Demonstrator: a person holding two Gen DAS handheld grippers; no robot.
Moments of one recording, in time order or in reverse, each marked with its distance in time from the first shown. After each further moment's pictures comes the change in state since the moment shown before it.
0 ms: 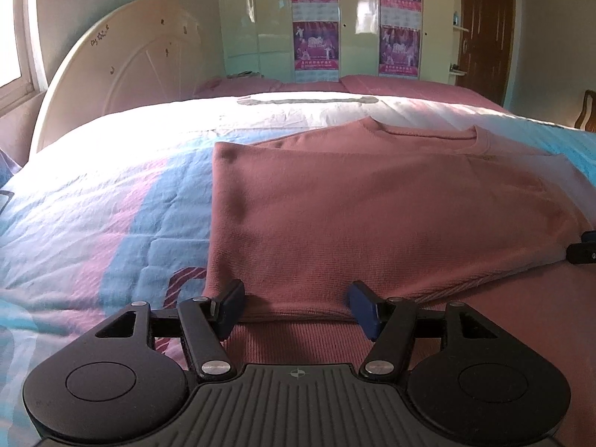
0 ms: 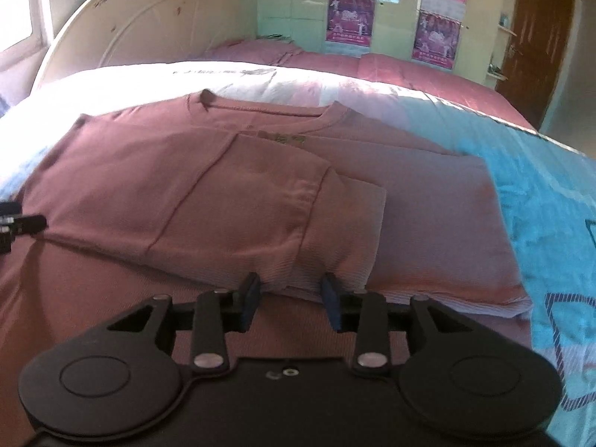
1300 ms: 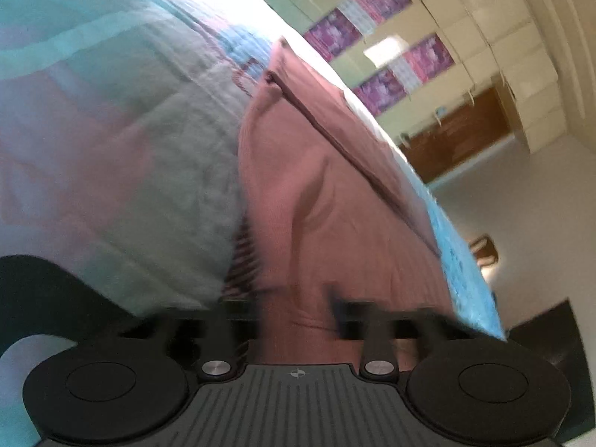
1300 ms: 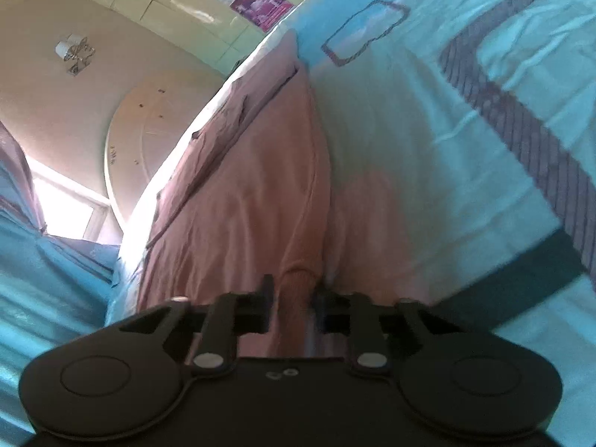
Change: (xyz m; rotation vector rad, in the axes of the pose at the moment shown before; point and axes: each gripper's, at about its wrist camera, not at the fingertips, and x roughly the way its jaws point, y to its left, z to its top) left arm -0.182 0.051 -0.201 -0.653 0.113 -0.491; right arm -0.177 -0.164 -0.238 0.775 0.017 0.488
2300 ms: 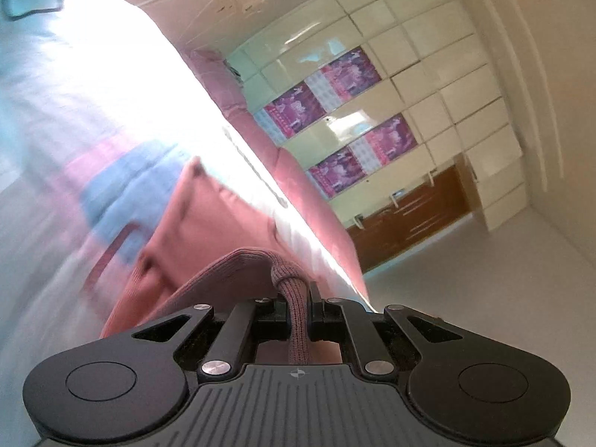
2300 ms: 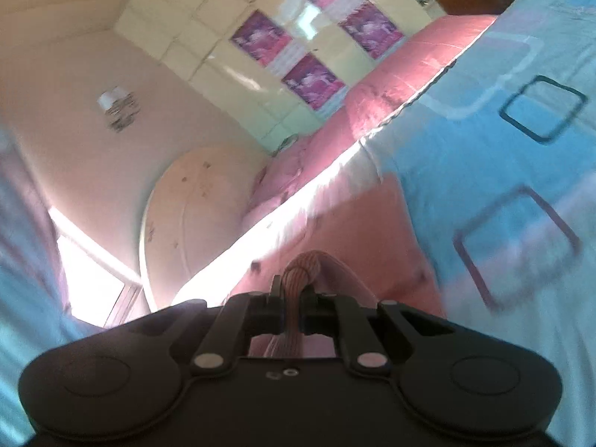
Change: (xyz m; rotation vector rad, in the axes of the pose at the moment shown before) left arm 0.071 -0.067 0.172 -0.096 -0.239 -0.173; right arm 0.057 0.097 0.176 -0.077 -0.264 0.087
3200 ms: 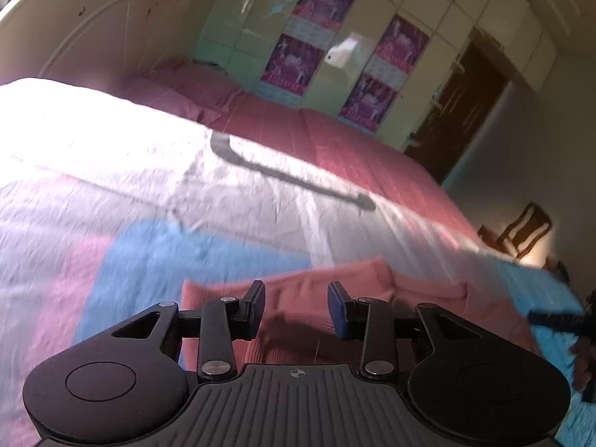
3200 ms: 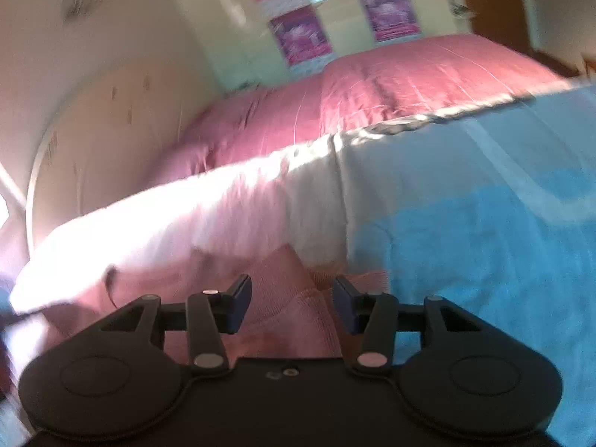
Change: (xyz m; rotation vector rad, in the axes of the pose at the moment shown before) left arm 0.231 0.005 0.095 0.461 0.142 0.212; right arm 0.222 -0.021 0.062 -0.390 0.188 -0.280
